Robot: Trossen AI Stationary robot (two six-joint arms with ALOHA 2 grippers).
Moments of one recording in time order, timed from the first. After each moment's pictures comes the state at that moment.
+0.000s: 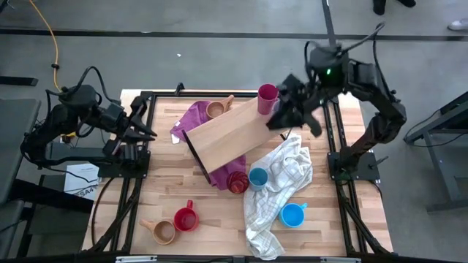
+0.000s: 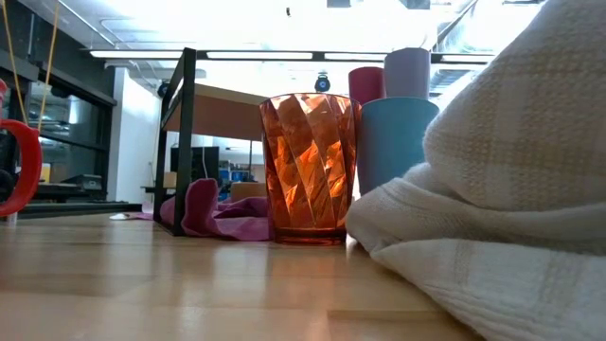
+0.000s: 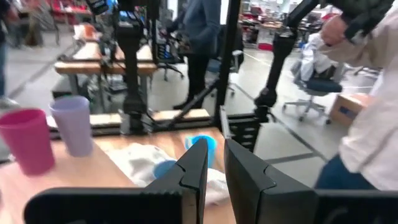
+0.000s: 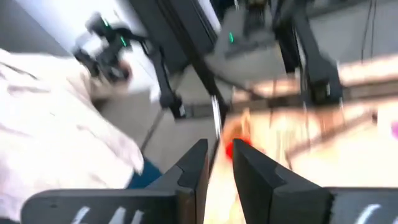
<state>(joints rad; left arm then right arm) 0.35 0.63 1.18 -0.70 0.53 -0.01 -0.12 1.58 2.30 -1.14 -0.60 0.23</state>
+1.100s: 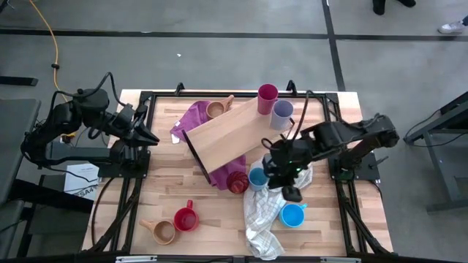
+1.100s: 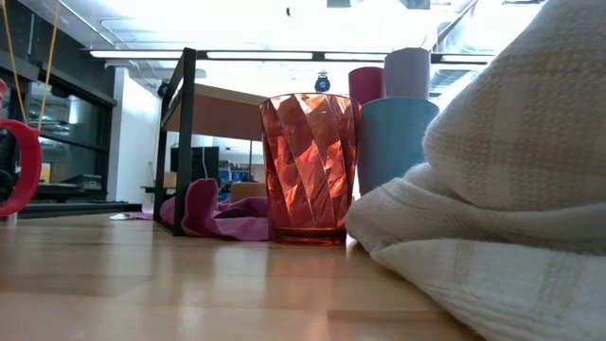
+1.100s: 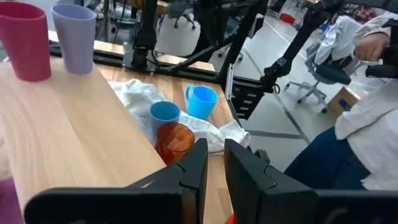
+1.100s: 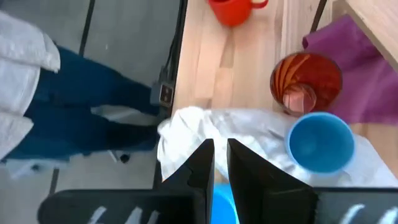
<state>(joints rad) 0.35 0.64 1.18 -0.92 0.48 -0.13 0.30 1.58 1.82 -1.15 -0.23 0.34</state>
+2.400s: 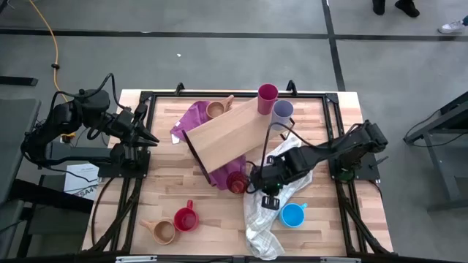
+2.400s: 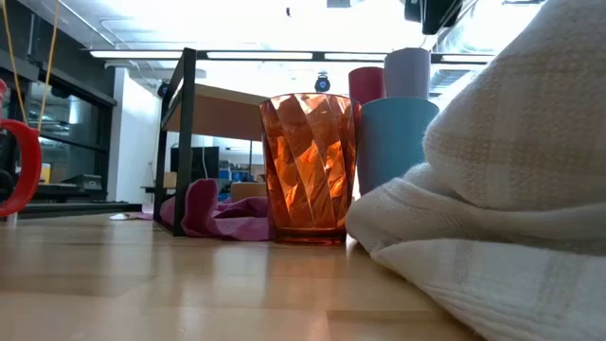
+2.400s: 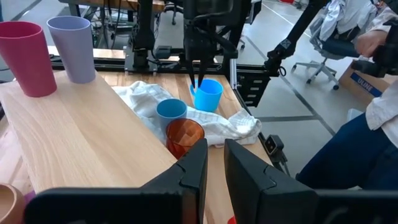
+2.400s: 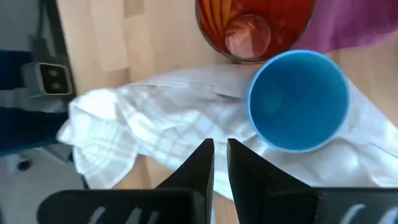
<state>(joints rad) 0.35 0.64 1.18 -0.96 0.48 0.02 0.35 1.73 1.62 -1.12 -0.01 0.53</state>
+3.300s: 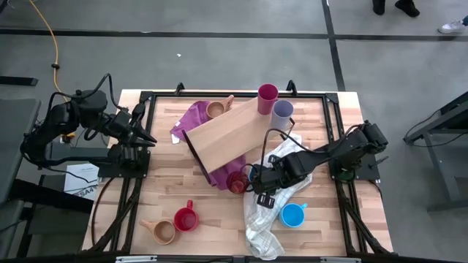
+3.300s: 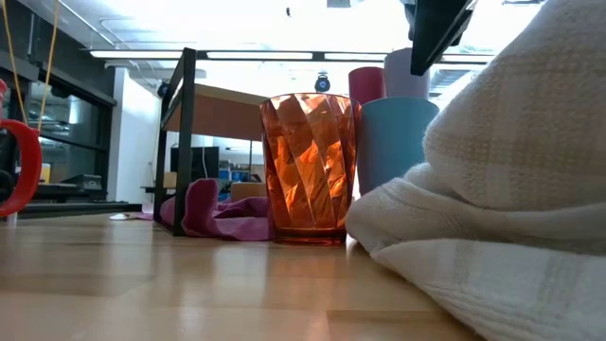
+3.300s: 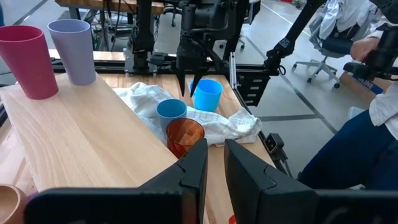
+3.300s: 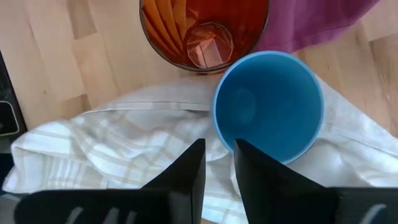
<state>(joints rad) 0.35 0.62 1.18 -0.97 0.48 0.04 0.36 1.73 1.52 -1.03 0.12 0.63</state>
